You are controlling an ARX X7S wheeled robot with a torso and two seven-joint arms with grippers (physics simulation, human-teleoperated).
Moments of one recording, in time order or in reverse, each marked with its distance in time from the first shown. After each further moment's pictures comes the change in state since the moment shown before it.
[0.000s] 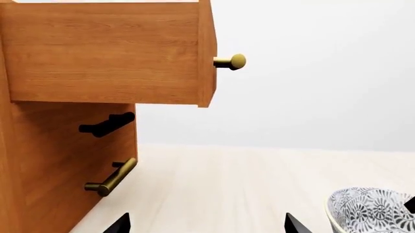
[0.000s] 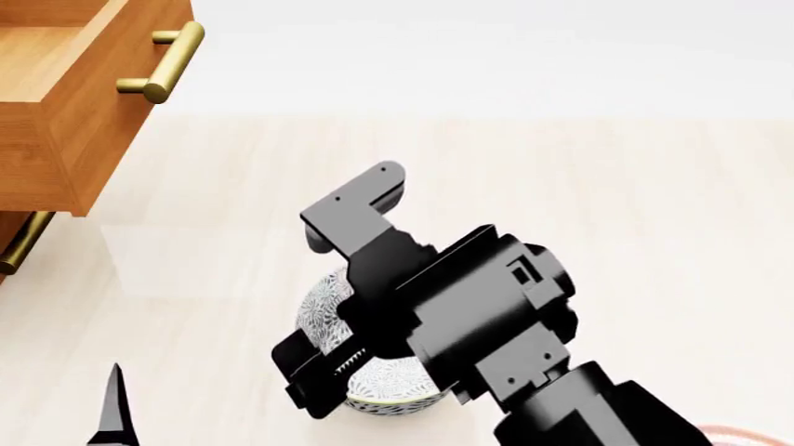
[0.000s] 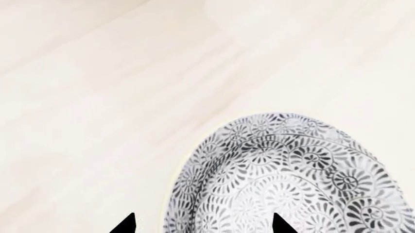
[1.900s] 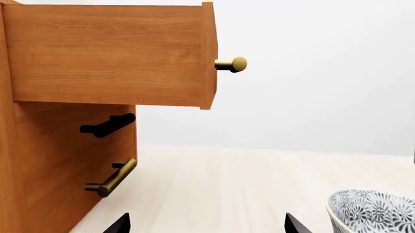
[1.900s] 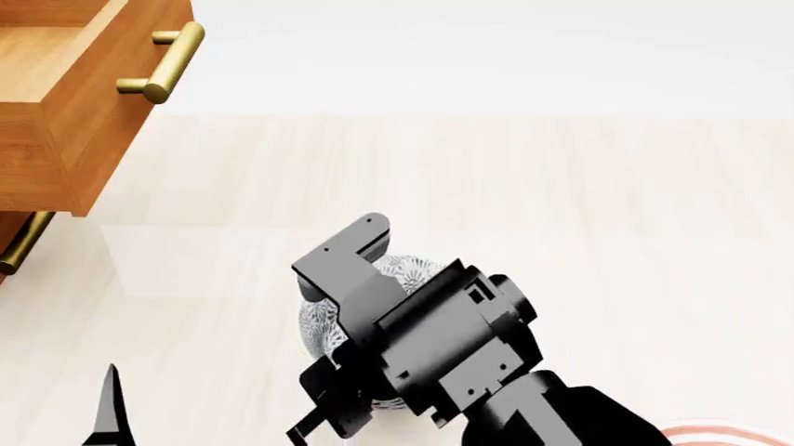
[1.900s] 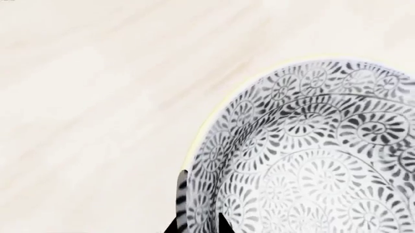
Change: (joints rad) left arm 0.005 -0.022 0.013 0.000 -0.025 0.024 -0.015; right arm 0.009 -0.075 -0.198 0.236 0.086 -0.125 -0.021
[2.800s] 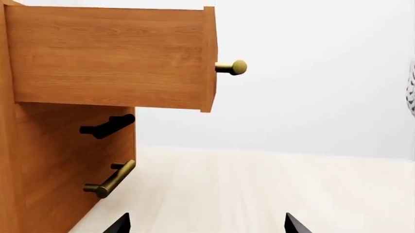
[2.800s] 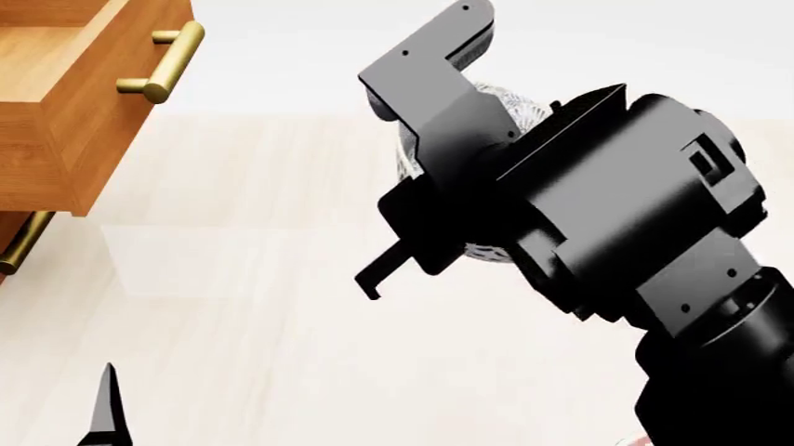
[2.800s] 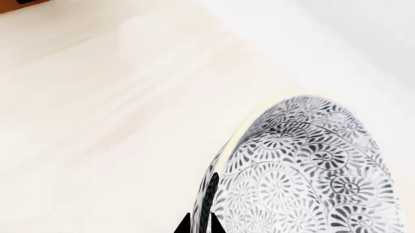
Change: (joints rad) left arm 0.003 -0.011 0.003 0.011 -0.019 0.007 -0.006; right arm 0.219 0.309 0.197 -0.621 0.142 0.384 0.326
